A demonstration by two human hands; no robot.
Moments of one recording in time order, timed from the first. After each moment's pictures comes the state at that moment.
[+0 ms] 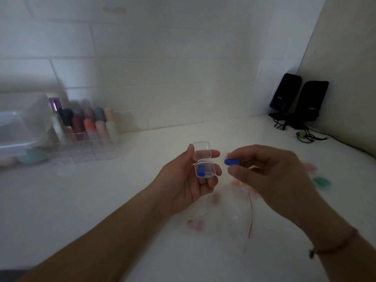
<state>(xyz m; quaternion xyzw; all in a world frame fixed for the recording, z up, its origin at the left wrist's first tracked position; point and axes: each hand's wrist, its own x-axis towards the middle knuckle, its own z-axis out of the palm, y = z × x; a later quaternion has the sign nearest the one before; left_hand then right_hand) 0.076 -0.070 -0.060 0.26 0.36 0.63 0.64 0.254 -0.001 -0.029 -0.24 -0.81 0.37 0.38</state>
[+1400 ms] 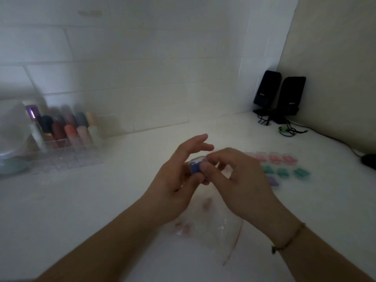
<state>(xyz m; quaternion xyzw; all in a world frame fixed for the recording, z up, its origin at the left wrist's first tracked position) 0.087 -0.077 -0.075 0.69 0.42 0.56 0.17 0.239 -0.013 -0.045 -0.30 -0.85 0.21 0.38</state>
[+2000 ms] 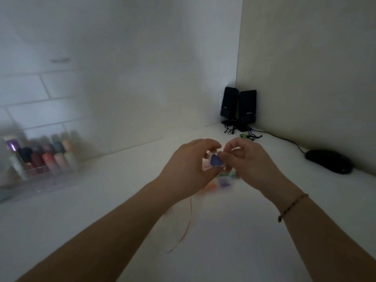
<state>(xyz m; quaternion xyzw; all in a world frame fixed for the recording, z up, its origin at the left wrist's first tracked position) 0.188 -0.022 -0.007 0.73 0.59 0.35 -0.04 0.345 0.050 -0.017 -0.34 -0.74 0.41 0.41</state>
